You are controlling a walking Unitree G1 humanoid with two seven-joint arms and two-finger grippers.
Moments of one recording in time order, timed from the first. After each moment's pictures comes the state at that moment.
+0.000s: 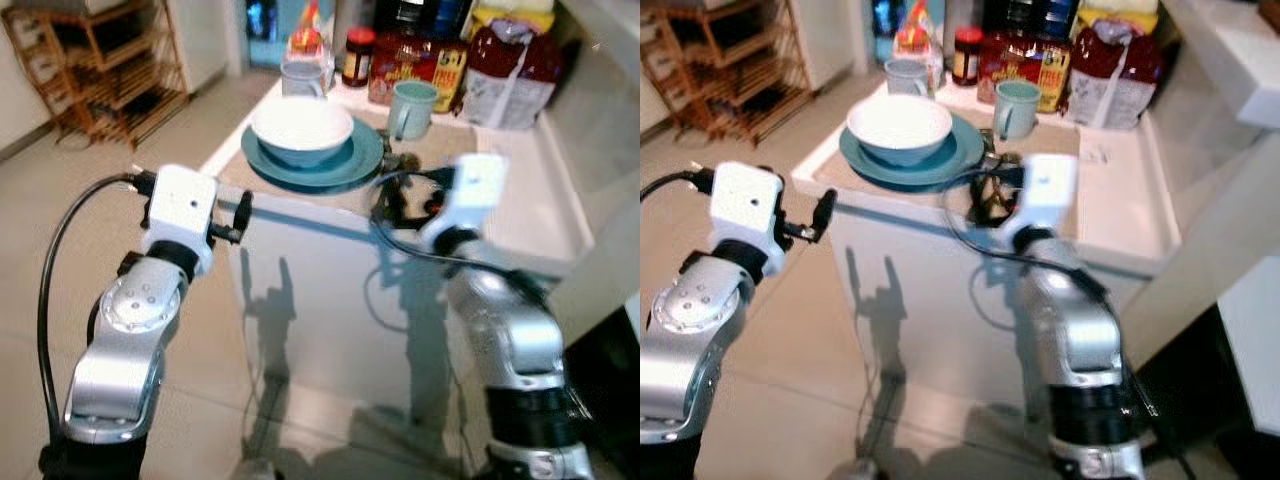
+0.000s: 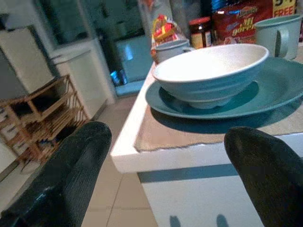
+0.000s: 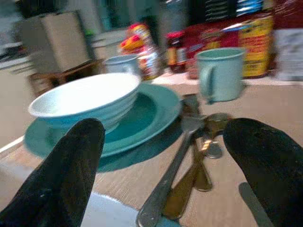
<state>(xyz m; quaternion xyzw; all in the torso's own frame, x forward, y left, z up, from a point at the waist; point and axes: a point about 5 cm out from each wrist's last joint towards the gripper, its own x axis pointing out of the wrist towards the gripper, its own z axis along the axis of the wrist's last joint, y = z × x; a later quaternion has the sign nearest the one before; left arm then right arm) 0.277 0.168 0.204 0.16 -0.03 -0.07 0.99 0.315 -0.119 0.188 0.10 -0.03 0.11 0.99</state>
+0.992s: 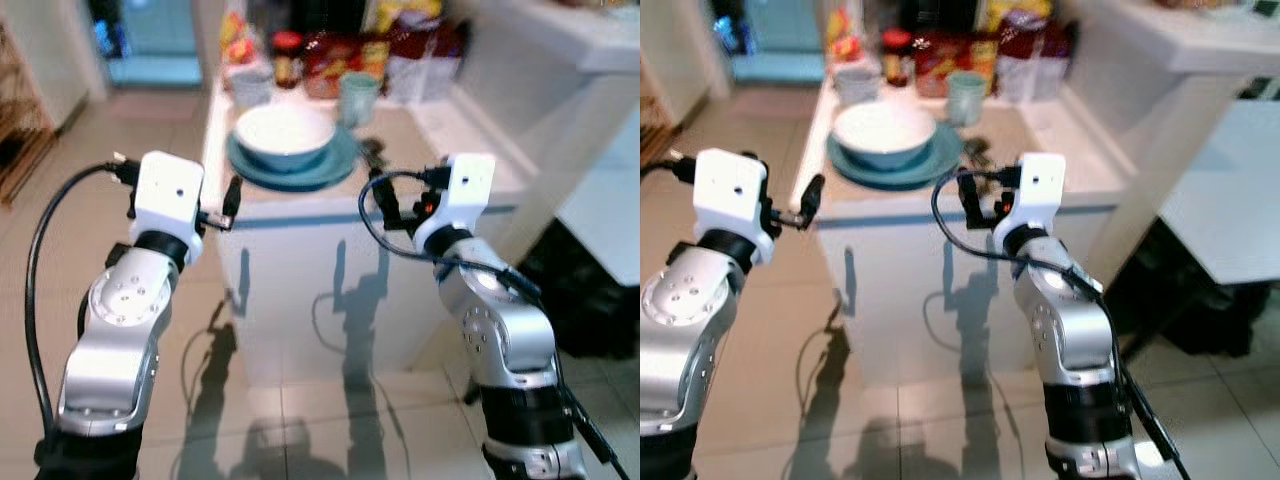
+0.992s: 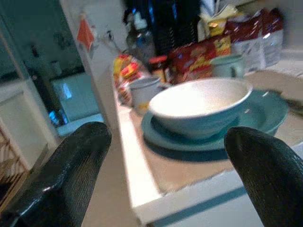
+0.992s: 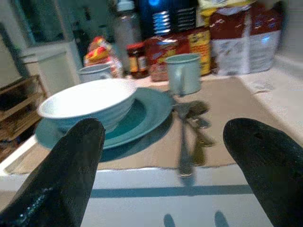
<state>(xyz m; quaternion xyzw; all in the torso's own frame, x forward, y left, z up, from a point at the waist) 0.280 0.175 0.213 0.15 -0.06 -0.05 0.99 0.315 -0.111 0.188 0.09 -0.02 0.13 0.99</state>
